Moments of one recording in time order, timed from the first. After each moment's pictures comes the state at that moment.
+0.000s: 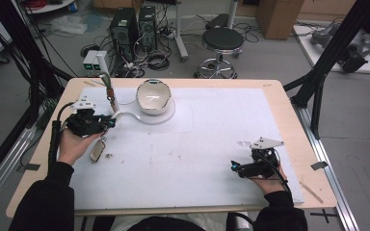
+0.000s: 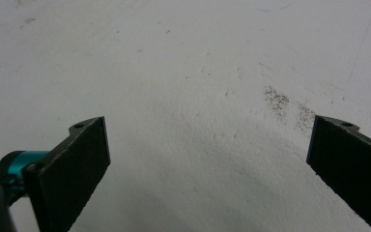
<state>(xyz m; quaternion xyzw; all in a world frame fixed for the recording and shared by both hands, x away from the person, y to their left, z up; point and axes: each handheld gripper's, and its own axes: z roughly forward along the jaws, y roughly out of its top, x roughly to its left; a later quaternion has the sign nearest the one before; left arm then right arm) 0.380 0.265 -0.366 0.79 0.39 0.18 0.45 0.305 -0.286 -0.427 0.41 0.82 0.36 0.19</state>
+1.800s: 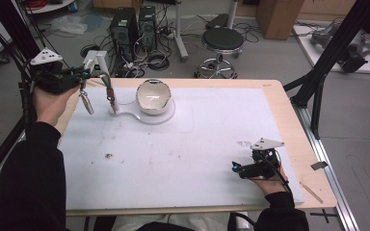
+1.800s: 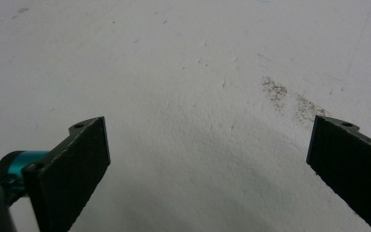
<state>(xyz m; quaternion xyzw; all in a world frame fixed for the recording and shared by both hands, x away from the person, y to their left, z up) 0.427 0.309 -0.268 0.71 0.40 0.31 0.49 0.304 -0.289 -0.429 0.41 0.82 0.35 0.19</state>
